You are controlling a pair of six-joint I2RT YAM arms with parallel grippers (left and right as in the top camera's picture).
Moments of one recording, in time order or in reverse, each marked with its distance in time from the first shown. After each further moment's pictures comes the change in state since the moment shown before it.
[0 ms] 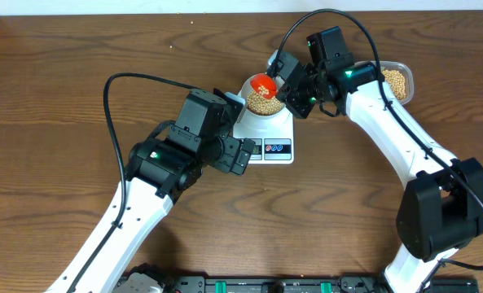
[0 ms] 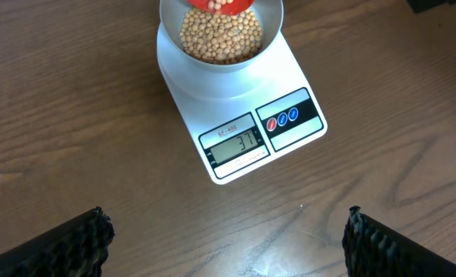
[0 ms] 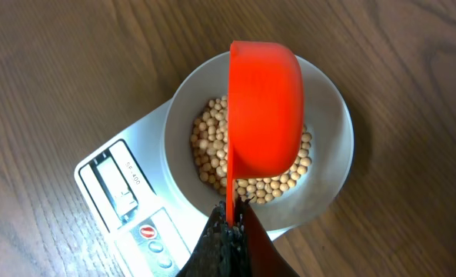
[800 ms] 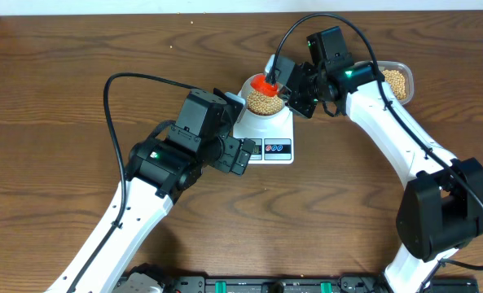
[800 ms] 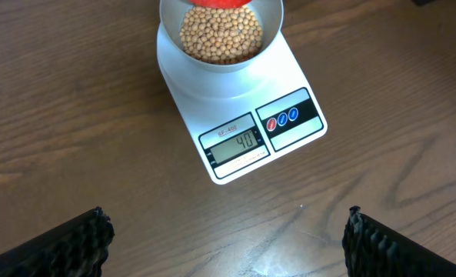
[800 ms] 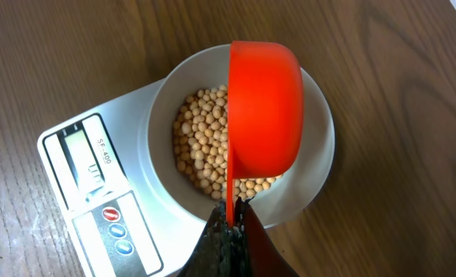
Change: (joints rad) left arm 0.000 0.000 0.000 0.000 0.000 0.000; right arm 0.000 0.000 0.000 0.004 0.039 -0.199
